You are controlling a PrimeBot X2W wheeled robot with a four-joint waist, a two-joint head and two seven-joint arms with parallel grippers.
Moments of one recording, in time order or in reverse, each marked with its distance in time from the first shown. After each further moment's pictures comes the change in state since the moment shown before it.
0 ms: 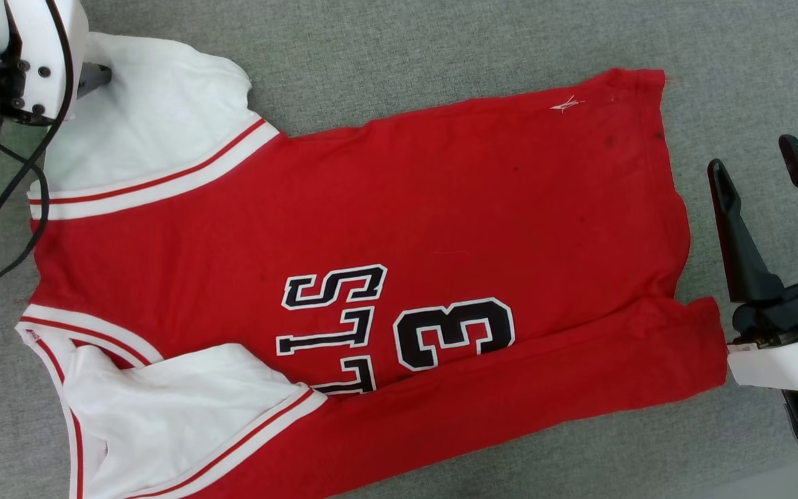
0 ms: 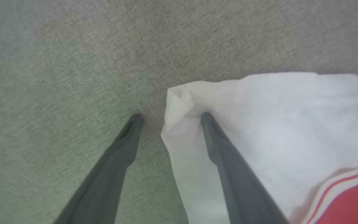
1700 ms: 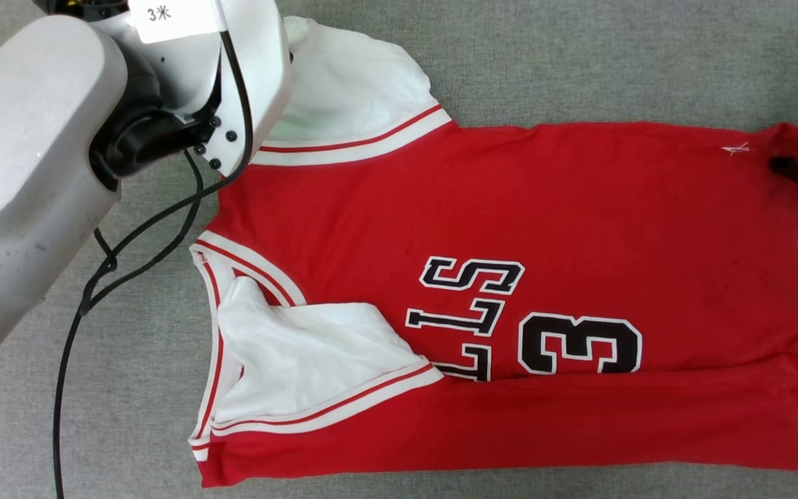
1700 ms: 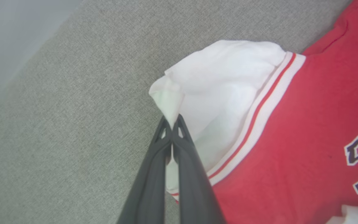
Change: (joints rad) left arm 0.011 -0.124 -0.111 -0.235 0.029 -0.115 -0.284; right arm -0.814 -0.510 0.722 0.490 0.557 0.000 1.077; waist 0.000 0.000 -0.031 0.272
